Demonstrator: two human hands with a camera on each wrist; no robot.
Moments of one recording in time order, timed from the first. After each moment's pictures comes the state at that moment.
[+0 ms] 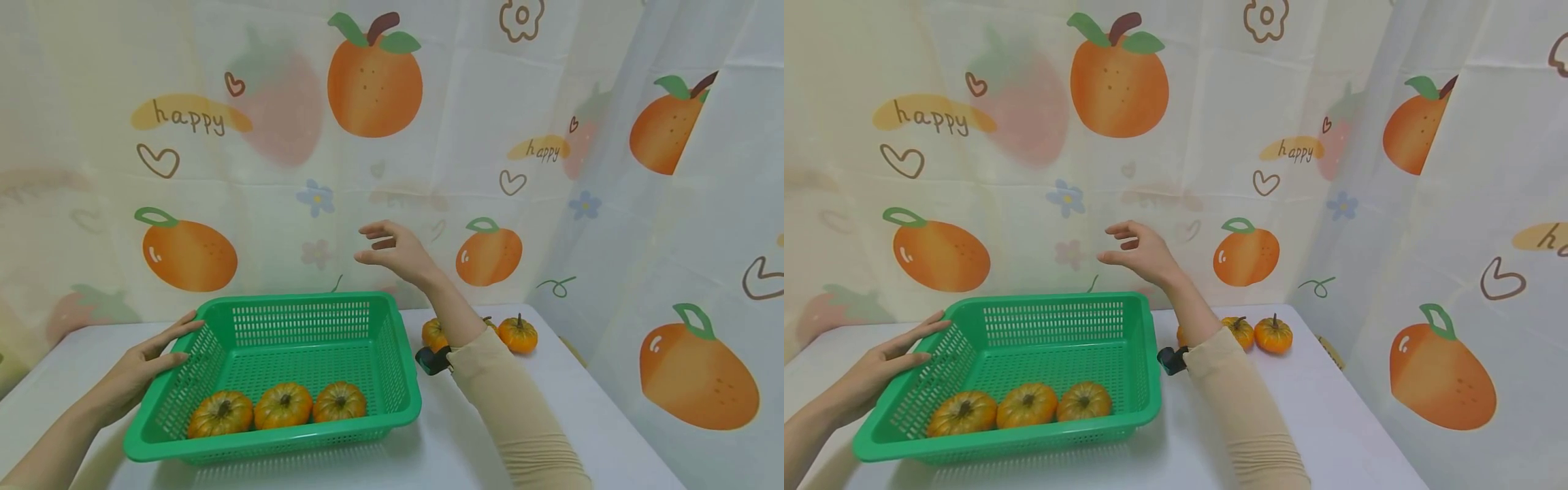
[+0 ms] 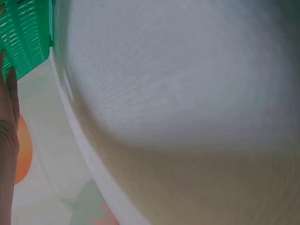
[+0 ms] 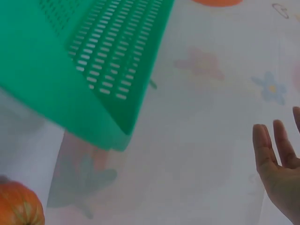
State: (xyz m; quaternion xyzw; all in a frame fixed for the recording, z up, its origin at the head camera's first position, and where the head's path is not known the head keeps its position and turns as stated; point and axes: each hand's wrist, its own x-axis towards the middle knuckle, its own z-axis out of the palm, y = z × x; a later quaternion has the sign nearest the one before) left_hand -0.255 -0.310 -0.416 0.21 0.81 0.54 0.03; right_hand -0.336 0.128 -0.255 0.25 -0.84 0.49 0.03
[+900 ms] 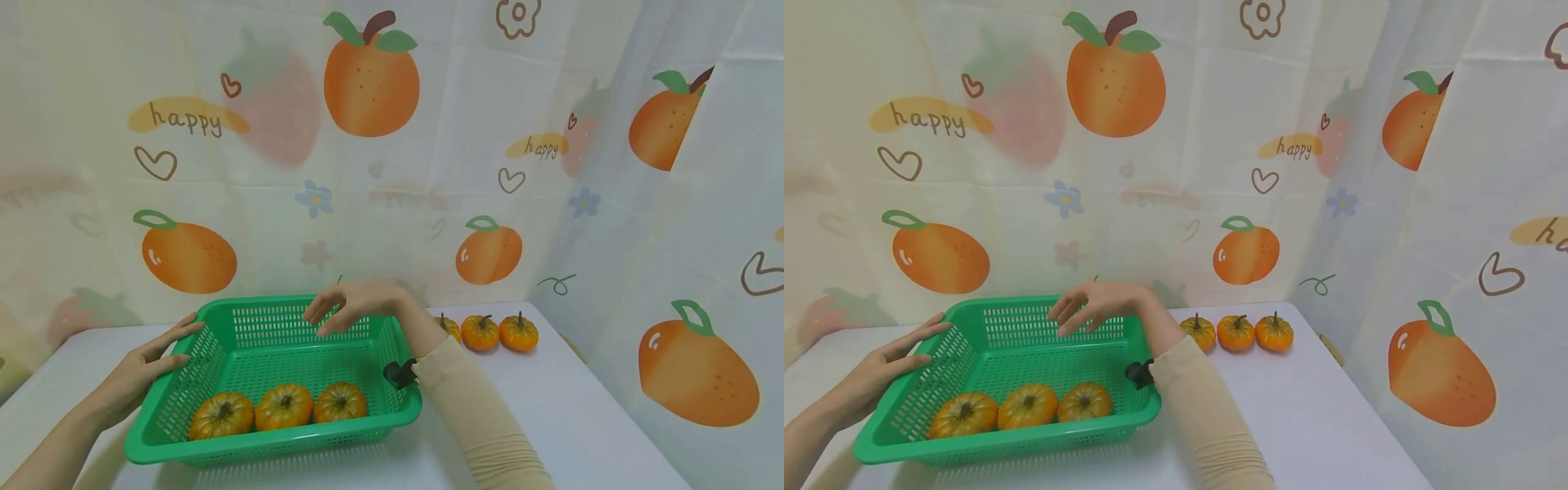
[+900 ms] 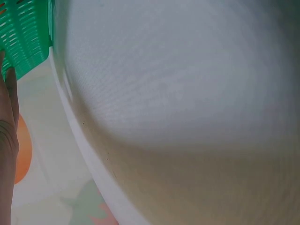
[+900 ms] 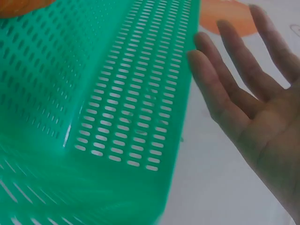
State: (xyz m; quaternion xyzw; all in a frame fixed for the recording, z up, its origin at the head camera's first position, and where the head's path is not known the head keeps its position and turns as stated) left_hand -0.256 -0.310 -0.417 0.21 0.82 0.53 0.03; right_hand -0.337 0.083 -0.293 0.40 -0.79 0.33 -0.32
